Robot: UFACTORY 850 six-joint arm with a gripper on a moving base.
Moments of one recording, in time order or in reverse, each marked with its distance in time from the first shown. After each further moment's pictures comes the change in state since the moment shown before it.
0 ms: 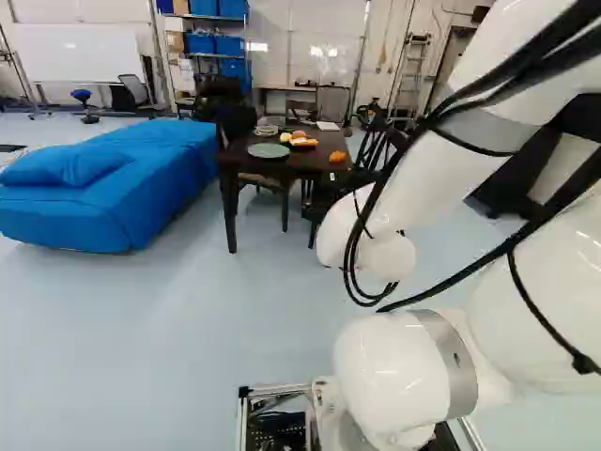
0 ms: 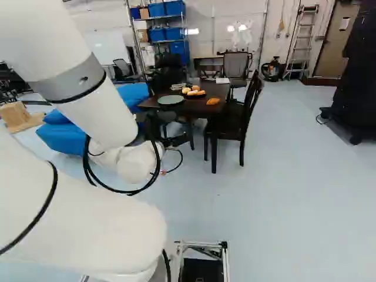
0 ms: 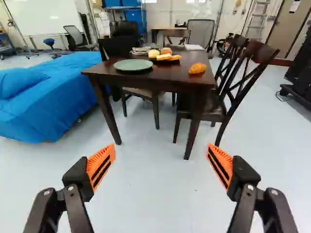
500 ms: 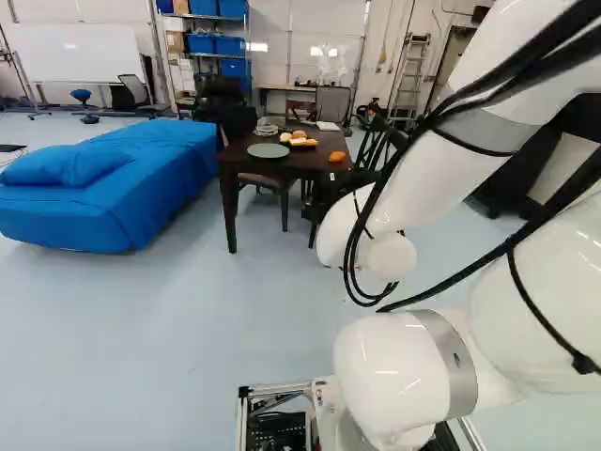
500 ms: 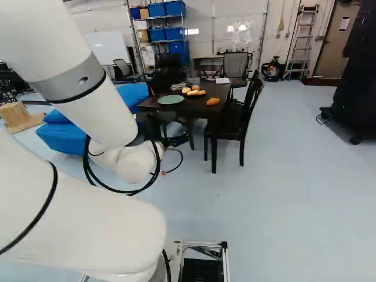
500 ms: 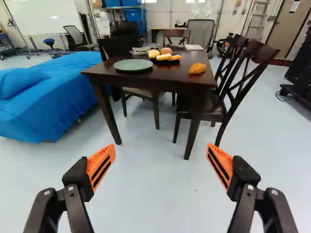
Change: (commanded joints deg) arm 0.0 0.0 0.0 0.0 0.0 0.0
